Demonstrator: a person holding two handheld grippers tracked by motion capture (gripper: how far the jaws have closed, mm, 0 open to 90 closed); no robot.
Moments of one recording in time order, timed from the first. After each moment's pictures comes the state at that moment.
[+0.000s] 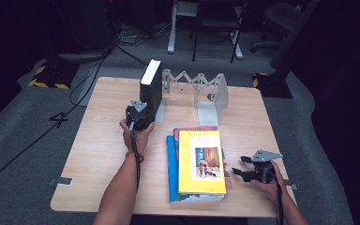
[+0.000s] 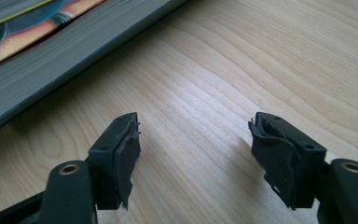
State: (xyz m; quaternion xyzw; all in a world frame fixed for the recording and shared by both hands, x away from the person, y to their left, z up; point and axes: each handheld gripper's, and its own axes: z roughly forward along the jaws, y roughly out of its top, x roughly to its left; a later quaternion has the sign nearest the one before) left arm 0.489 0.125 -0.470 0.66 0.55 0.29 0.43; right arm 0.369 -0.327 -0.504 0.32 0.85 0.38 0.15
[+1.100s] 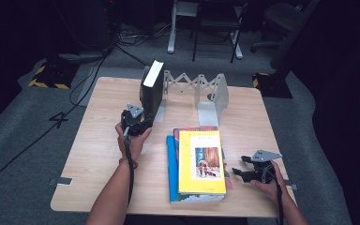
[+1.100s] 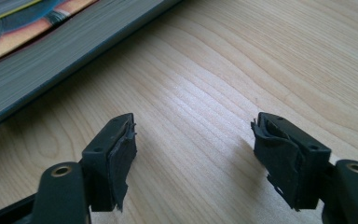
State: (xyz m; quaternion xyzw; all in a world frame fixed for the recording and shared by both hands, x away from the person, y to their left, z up) left arm 0.462 0.141 -0.464 0.68 0.52 0.28 0.43; right arm 0.369 -0.326 -0.503 0.33 0.85 0.38 0.16
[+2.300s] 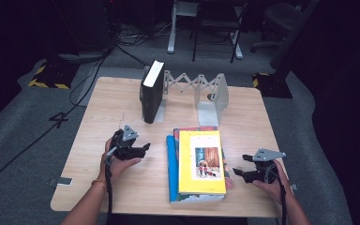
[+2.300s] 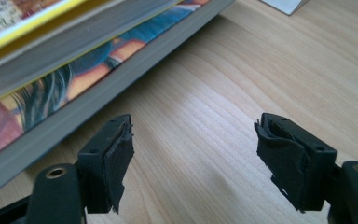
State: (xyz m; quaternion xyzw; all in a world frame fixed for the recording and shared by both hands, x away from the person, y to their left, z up) left arm 0.393 0.166 -0.477 0.81 0.39 0.20 0.38; right arm 0.359 -0.319 -0.474 0.31 0.86 0.38 0.16
